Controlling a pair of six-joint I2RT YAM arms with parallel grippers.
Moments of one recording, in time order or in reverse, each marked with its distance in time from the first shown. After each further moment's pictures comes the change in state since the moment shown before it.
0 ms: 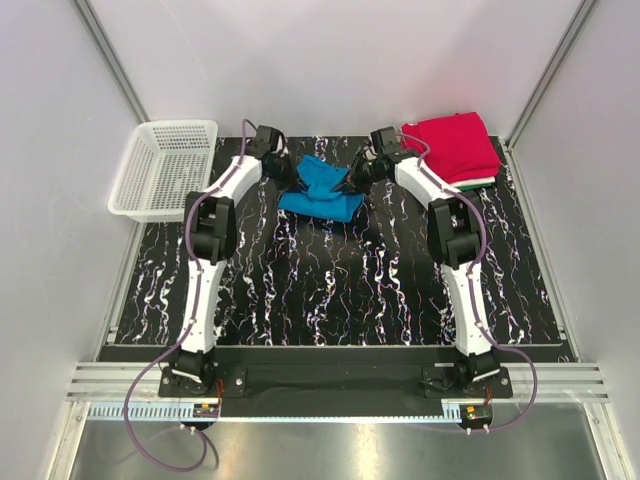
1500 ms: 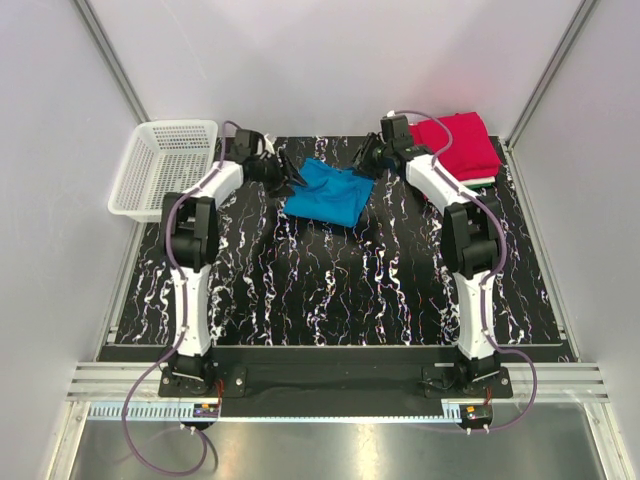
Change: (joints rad) left arm 0.064 -0.175 -0.313 0.213 0.228 0.030; right arm -0.006 -0.195 -0.172 0.198 0.330 -0.055
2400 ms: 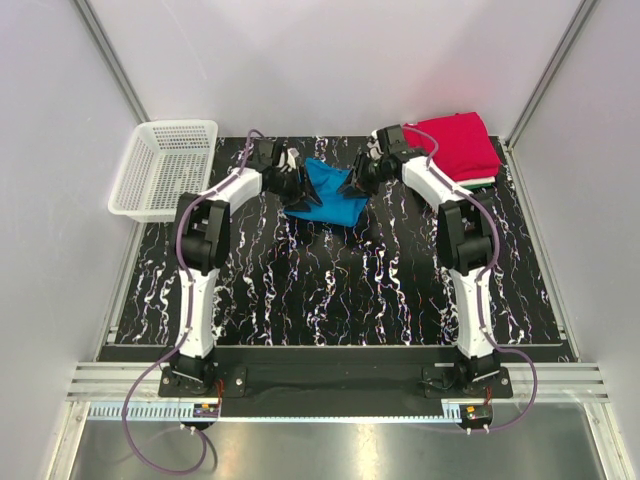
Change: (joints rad) left arm -0.102 -0.024 -0.063 -0.051 -0.052 0.055; right arm 0.004 0.055 0.039 -0.196 -0.288 -0.111
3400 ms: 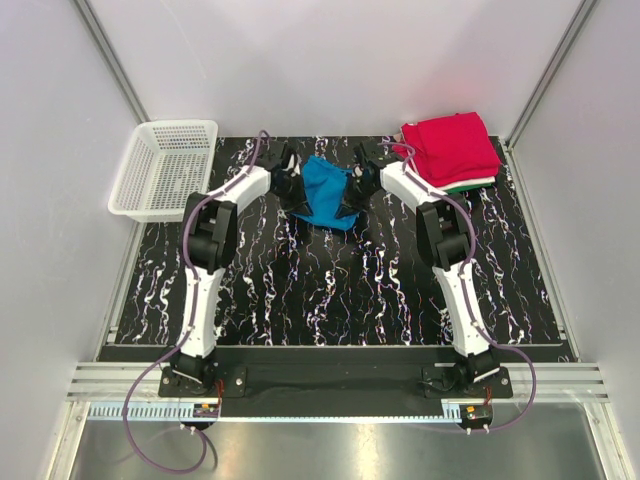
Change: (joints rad) left arm -0.040 0.059 0.091 -0.166 -0.198 0.037; right arm 0.076 0.190 0.164 -0.222 0.156 -0.043
